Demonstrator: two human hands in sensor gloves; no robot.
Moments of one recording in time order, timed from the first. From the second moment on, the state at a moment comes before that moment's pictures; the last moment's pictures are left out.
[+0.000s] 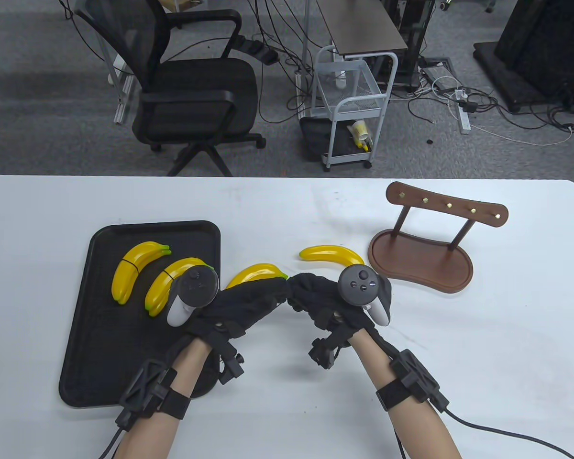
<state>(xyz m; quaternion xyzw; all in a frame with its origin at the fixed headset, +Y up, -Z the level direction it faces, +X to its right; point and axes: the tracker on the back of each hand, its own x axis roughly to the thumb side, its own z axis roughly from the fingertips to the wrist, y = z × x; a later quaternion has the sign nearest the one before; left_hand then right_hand) -0.145 -0.719 -0.321 -0.14 -0.29 0.53 0.78 0.094 -0.724 -0.342 0.21 0.06 0.85 0.48</state>
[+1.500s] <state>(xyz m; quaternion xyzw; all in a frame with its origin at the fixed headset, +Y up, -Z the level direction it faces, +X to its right) -0.201 -0.710 -0.289 0.00 -0.20 0.32 0.93 0.088 -0.713 -0.368 0.28 0.00 0.92 0.27</state>
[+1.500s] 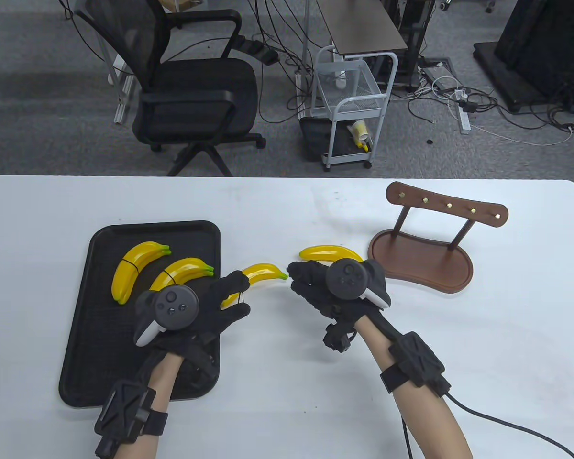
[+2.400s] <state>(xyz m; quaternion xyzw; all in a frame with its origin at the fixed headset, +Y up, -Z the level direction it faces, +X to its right) -0.219 -0.756 -0.285 0.00 -0.16 0.27 0.95 -0.012 -0.770 -0.441 0.32 0.04 0.94 0.11</state>
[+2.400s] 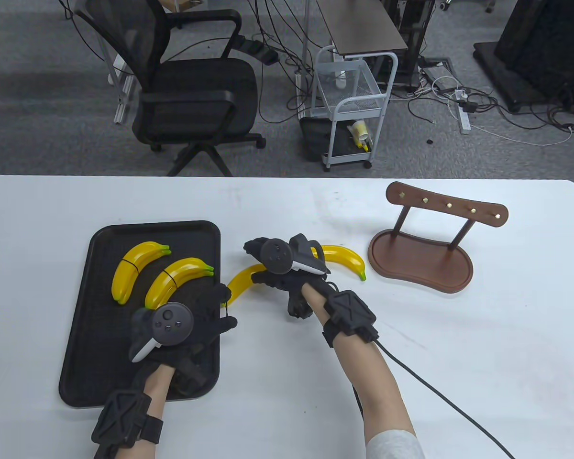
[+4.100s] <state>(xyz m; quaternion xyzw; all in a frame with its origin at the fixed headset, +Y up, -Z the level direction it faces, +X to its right) -0.225 -0.756 -0.286 0.00 -0.15 0.28 0.95 0.002 -0.758 -0.447 0.33 0.03 0.94 0.06</state>
